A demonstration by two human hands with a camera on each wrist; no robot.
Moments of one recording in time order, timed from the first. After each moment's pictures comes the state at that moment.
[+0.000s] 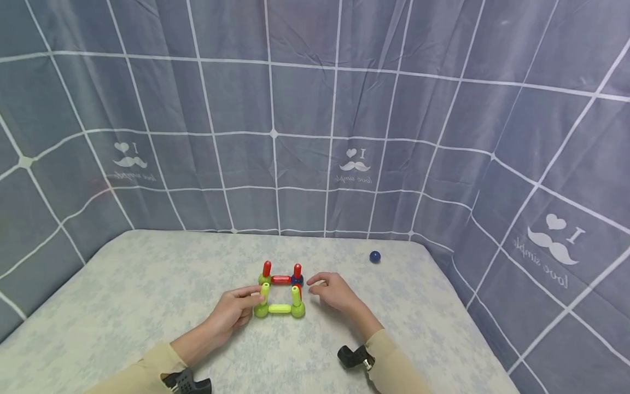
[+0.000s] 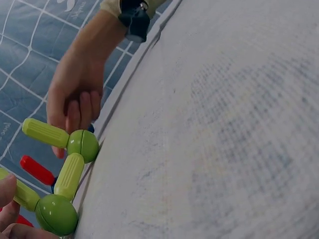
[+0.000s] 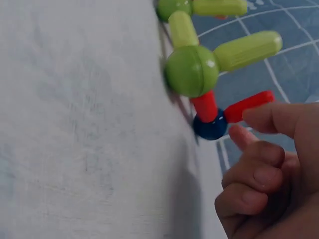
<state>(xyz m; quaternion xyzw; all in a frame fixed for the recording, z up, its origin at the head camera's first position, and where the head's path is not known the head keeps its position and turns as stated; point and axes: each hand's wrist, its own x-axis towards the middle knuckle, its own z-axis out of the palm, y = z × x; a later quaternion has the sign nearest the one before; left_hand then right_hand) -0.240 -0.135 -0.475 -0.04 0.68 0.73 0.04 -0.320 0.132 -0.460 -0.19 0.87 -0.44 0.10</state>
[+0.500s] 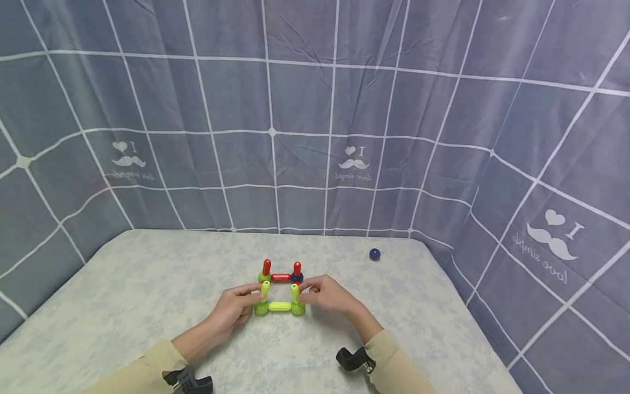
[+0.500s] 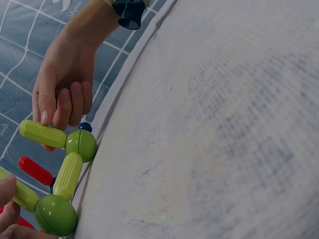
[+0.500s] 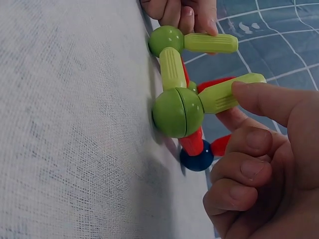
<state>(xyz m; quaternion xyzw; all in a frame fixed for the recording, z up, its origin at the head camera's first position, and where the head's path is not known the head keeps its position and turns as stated) -0.241 -0.134 -0.473 -0.04 0.68 0.73 0.04 -0.298 0.127 -0.443 -0.26 0.84 -0.44 0.17</state>
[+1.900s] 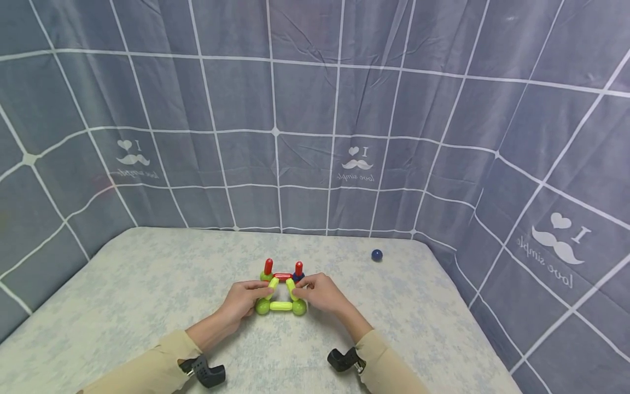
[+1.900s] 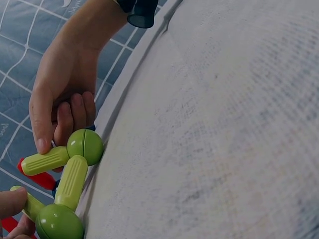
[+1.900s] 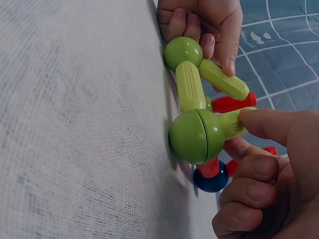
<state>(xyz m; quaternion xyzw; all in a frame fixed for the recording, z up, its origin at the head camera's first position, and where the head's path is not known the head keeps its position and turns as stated) -0.256 -0.118 -0.470 -0.09 0.74 0.67 0.02 -0.304 0.101 -0.453 -0.21 0.88 -0.41 0.08</state>
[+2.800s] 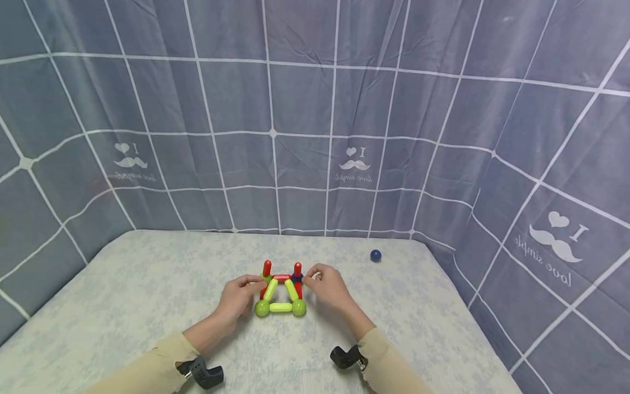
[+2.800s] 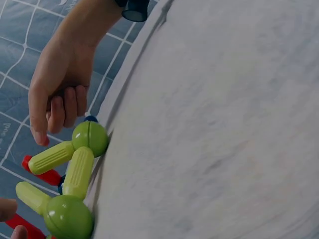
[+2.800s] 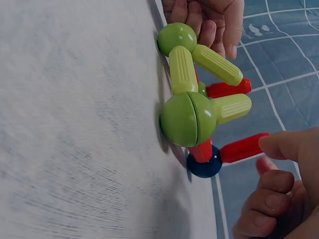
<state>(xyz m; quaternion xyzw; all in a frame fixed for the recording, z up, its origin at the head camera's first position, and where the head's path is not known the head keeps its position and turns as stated) -0.259 -0.121 -0.467 -0.10 0.75 0.66 -0.05 -0.309 0.109 -0.447 -0.15 0.88 -0.45 0.00</state>
